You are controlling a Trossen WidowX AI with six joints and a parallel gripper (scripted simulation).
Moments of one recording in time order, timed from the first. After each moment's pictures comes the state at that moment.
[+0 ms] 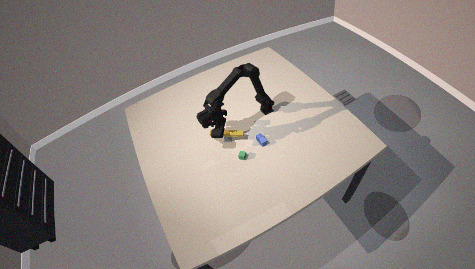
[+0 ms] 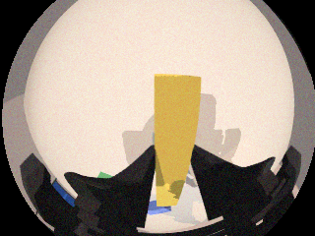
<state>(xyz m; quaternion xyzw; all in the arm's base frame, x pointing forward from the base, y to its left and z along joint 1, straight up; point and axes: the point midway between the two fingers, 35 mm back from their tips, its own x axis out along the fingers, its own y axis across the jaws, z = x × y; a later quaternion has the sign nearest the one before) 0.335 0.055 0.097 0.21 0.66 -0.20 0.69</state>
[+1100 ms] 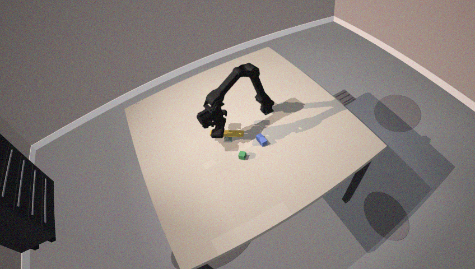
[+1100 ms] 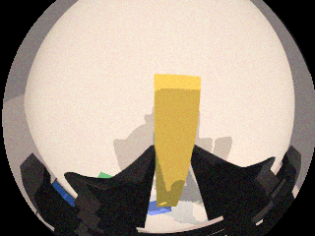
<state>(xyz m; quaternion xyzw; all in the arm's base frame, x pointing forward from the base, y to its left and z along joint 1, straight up) 0.335 0.056 0.095 0.21 0.67 -0.20 0.69</state>
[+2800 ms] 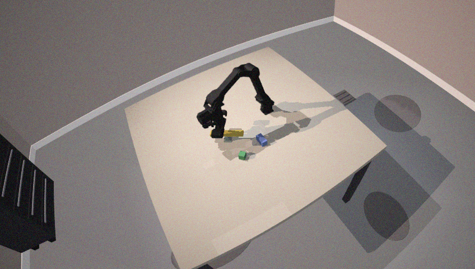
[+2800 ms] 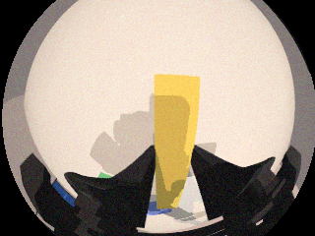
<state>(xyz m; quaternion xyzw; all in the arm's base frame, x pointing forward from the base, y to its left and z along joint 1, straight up) 0.335 0.055 0.094 0.21 0.66 -0.20 0.69</state>
